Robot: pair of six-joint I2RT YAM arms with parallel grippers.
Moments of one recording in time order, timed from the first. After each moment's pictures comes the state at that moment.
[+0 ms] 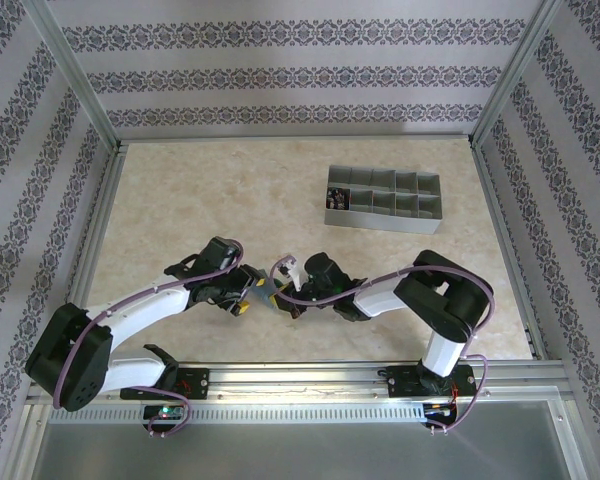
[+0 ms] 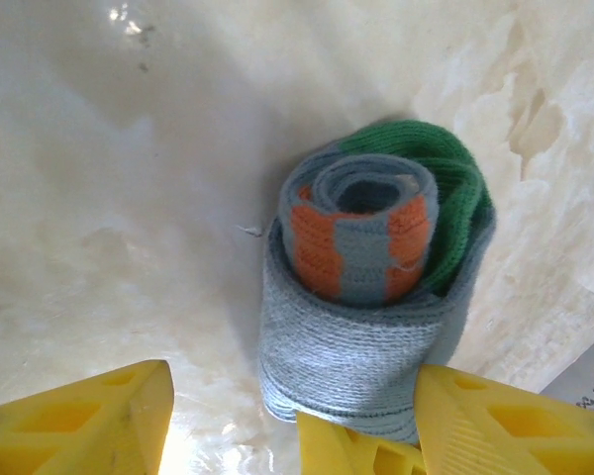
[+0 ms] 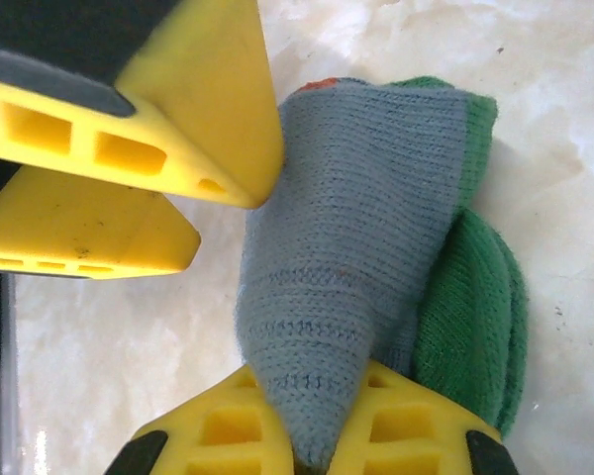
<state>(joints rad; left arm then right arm) -0.53 1.25 0.58 -0.37 0.29 -1.49 0.87 1.77 0.58 0.55 -0.44 0.38</state>
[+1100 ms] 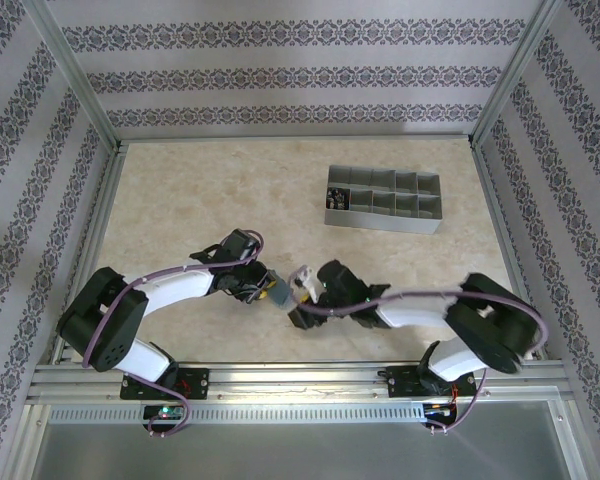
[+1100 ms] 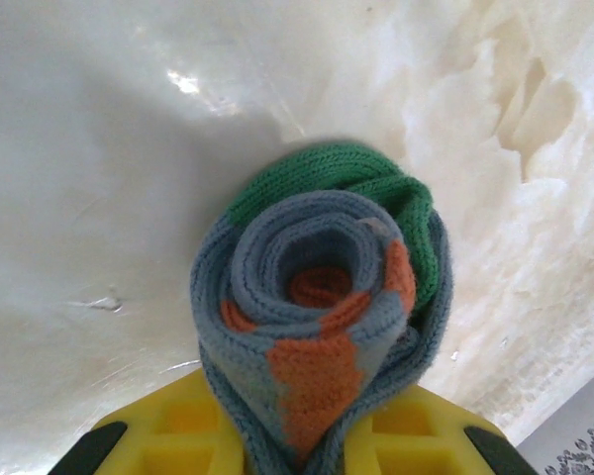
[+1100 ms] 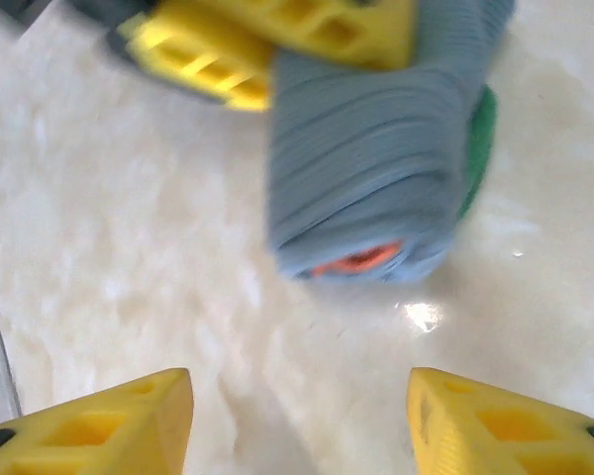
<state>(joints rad) -0.58 1.49 0.71 -0.30 0.29 -1.44 0.96 1.41 0.47 0.17 -0.24 0.20</state>
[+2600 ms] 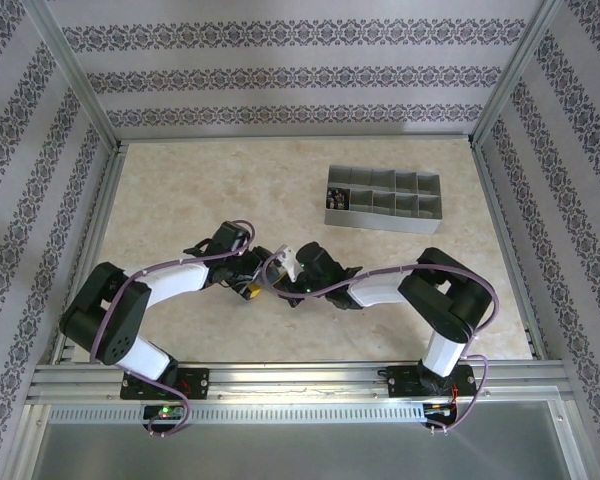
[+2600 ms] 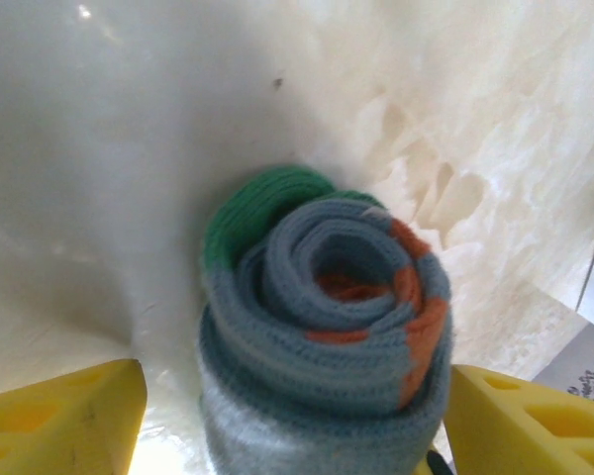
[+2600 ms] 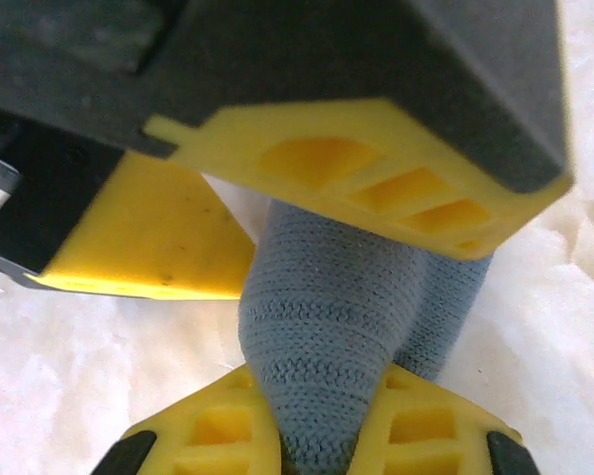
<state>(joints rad) -0.48 1.53 0.70 -0.16 0.35 -1.43 0.86 1.76 0.71 0.32 -0.31 0.20</state>
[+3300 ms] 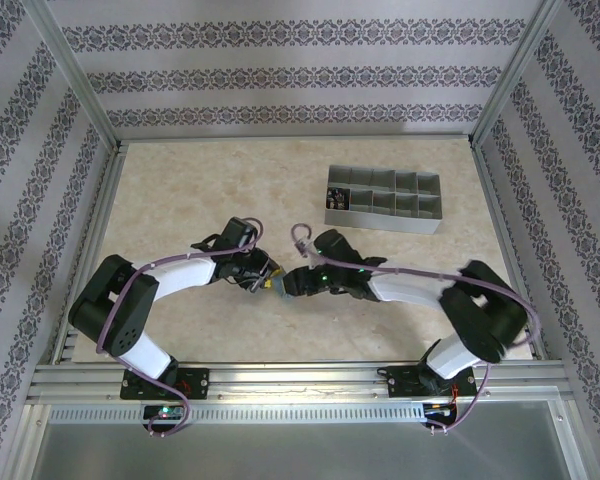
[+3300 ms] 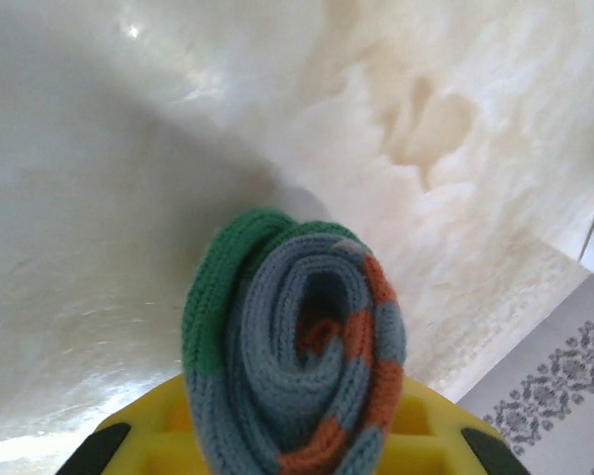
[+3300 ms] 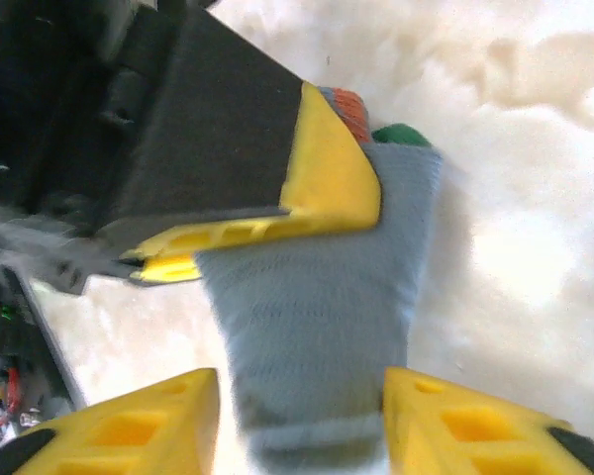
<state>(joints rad) -0.50 1.58 0.78 -0.20 0.44 -1.43 0.76 1.49 0.72 0.01 -0.41 0.63</state>
